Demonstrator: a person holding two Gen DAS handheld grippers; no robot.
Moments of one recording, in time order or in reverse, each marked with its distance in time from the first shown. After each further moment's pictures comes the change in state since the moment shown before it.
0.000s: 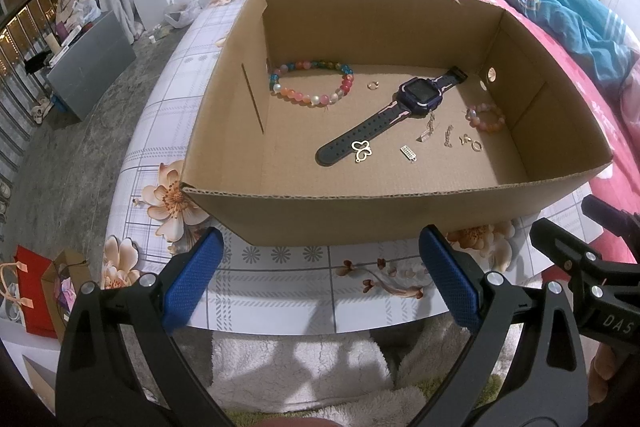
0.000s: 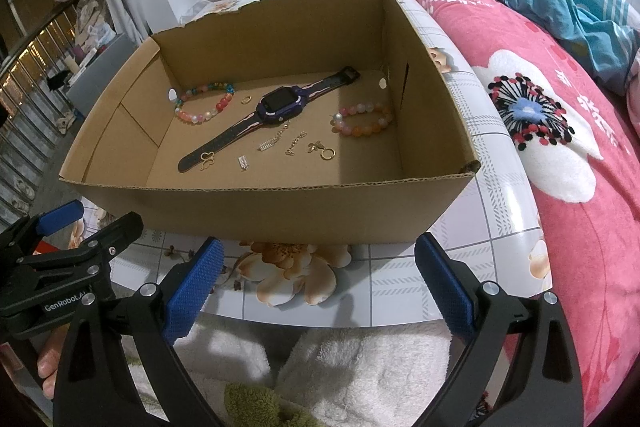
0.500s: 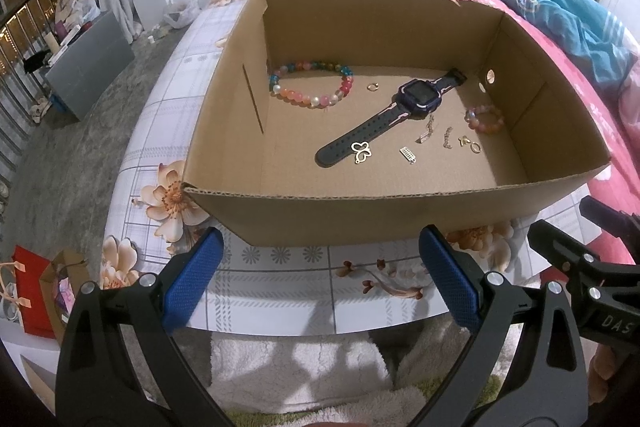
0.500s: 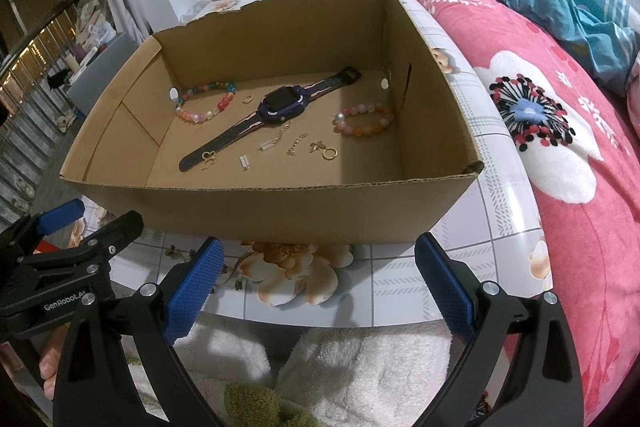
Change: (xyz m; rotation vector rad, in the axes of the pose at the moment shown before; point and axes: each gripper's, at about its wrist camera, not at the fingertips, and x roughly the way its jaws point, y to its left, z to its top) left arm 0.000 0.003 -0.001 -0.002 -0.004 -0.011; right arm 0.000 0.002 0.000 -0.004 -0.002 0.000
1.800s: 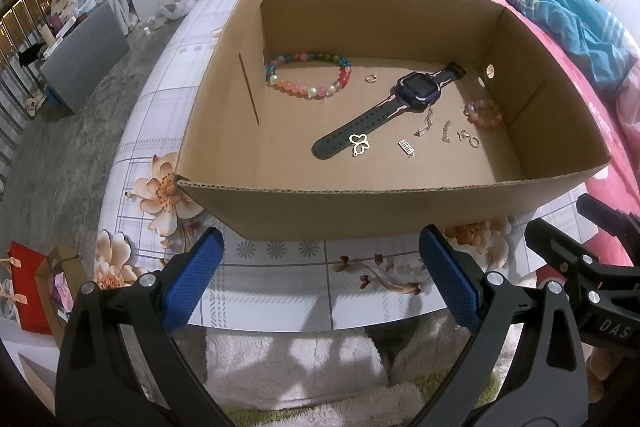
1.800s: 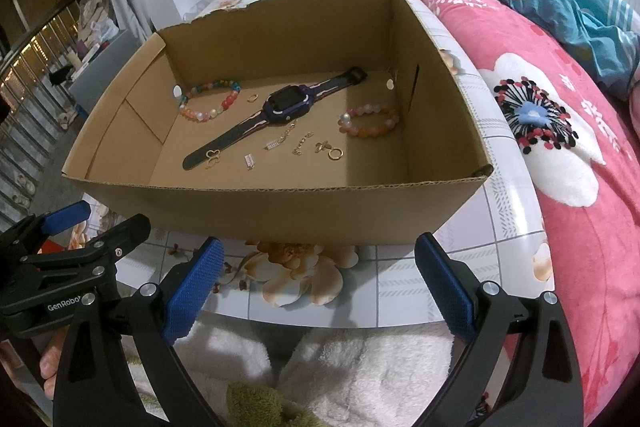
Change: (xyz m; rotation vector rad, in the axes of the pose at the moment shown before) left arm 0.003 0.000 -0.001 -0.003 0.024 -0.017; right arm 0.000 0.005 0.001 -0.008 0.002 0.004
